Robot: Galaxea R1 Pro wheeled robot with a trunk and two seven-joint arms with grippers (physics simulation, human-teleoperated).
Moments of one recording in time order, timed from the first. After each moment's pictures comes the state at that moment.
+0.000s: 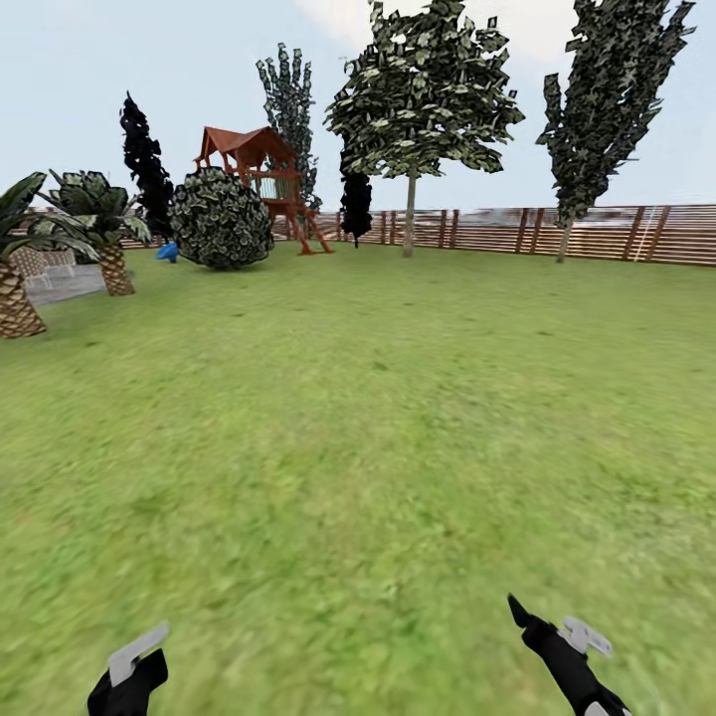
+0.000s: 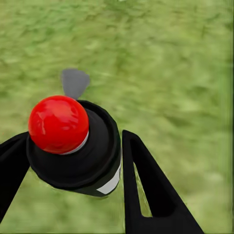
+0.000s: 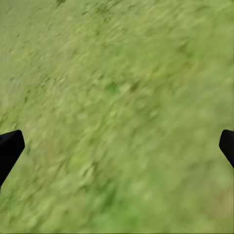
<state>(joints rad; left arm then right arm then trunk) -0.50 0.13 -0.13 -0.02 0.59 -0.56 0.20 -0.52 -0.09 -1.47 -0.23 0.63 -0.31 0.64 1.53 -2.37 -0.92</state>
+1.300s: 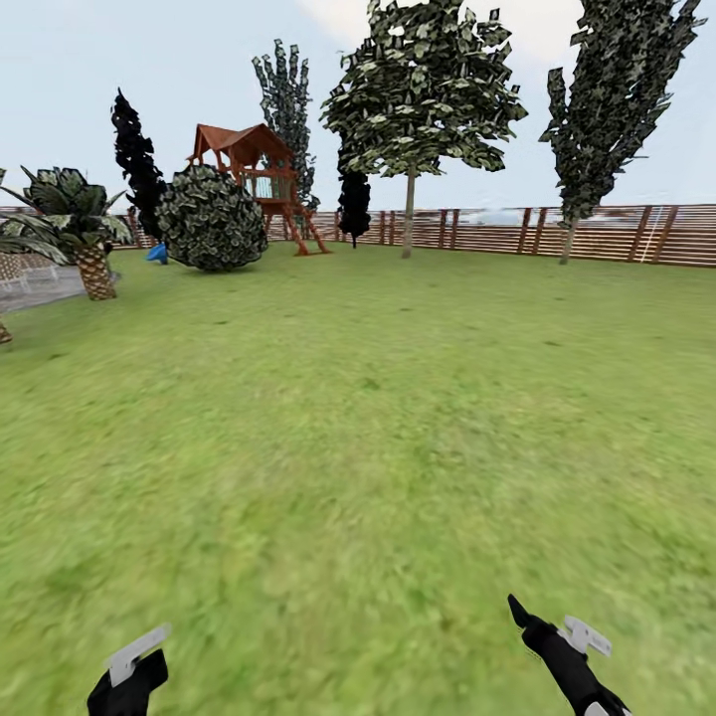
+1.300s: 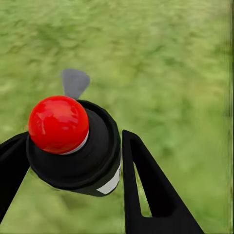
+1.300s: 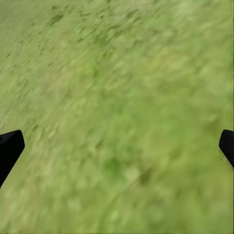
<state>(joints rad) -0.50 0.13 -0.13 -0.02 0.59 -0.56 0.20 -0.52 -0.09 -1.47 -0.23 0.62 -0.31 0.64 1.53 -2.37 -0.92</state>
